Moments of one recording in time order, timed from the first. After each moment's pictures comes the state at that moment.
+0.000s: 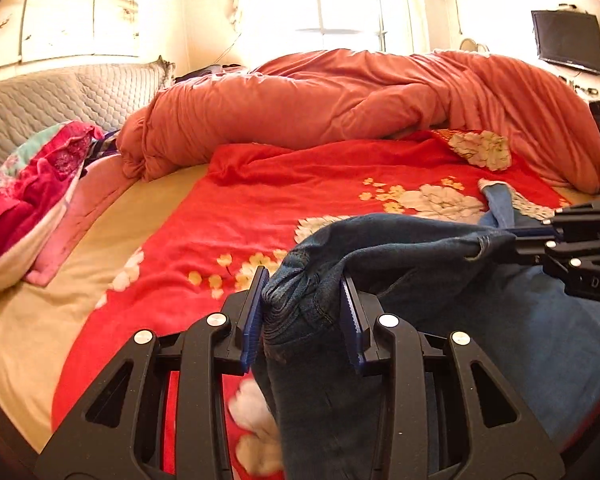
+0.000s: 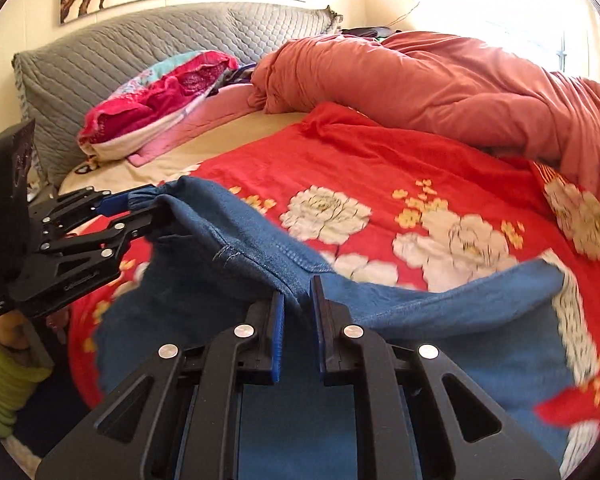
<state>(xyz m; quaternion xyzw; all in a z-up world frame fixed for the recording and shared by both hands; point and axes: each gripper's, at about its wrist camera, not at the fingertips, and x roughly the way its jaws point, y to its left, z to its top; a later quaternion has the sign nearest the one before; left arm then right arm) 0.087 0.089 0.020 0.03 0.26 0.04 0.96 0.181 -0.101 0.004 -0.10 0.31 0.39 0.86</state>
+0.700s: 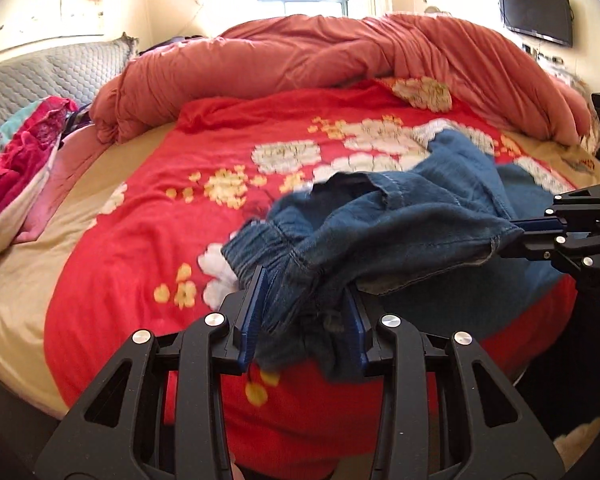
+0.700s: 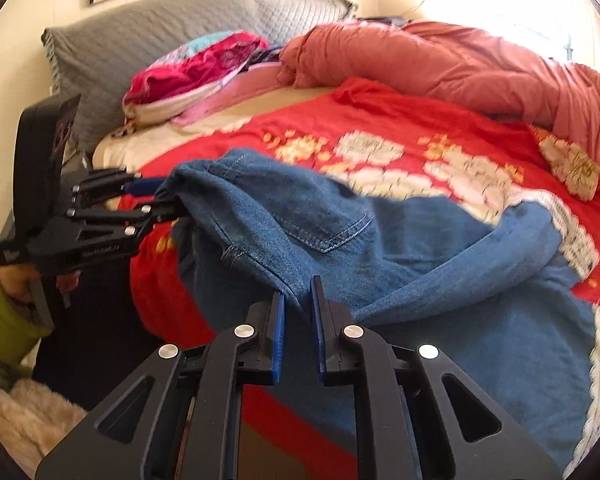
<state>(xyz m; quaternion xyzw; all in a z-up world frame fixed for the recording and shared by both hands) -0.002 0.071 -0.009 0.05 0.33 -0.03 0.94 0.059 -0.129 -0.027 -0.11 0.33 0.40 0.85</state>
